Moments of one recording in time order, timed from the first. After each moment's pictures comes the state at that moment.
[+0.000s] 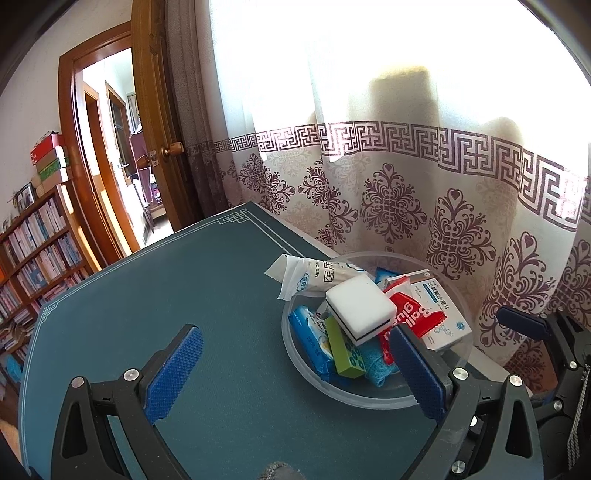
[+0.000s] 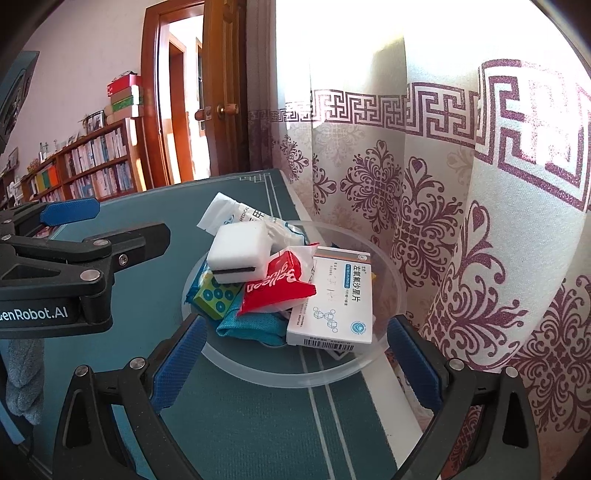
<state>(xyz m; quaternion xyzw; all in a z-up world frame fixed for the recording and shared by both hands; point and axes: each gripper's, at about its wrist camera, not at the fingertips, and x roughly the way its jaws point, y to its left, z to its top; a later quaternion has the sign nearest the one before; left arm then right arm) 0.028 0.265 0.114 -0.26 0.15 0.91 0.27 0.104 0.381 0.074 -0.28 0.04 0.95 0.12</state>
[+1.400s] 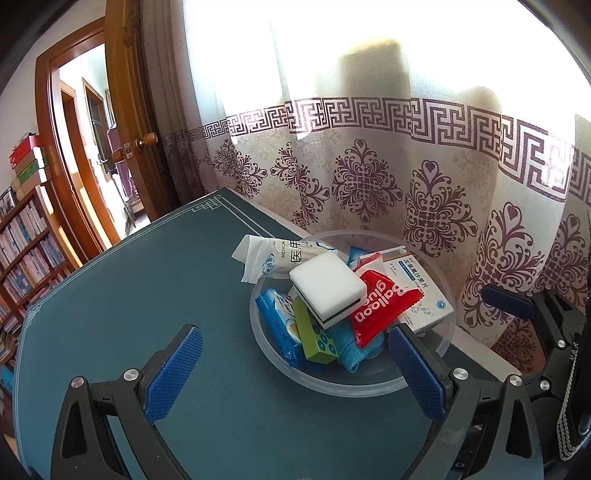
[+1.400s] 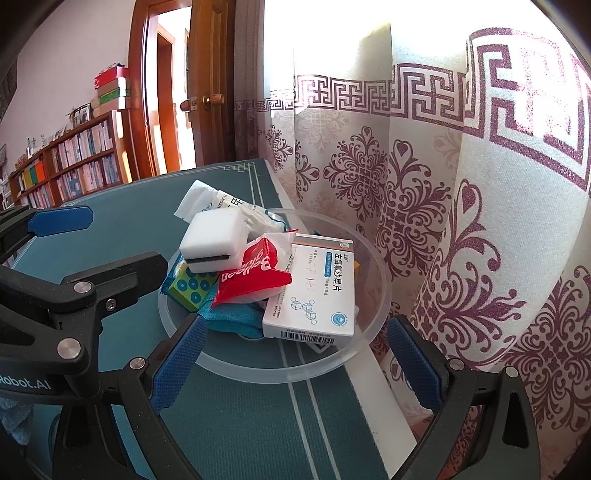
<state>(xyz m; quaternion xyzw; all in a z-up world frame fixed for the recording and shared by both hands) 0.032 0.282 0.100 -0.29 0.17 0.89 0.30 0.102 0.385 0.065 -0.30 0.04 0.94 0.14</state>
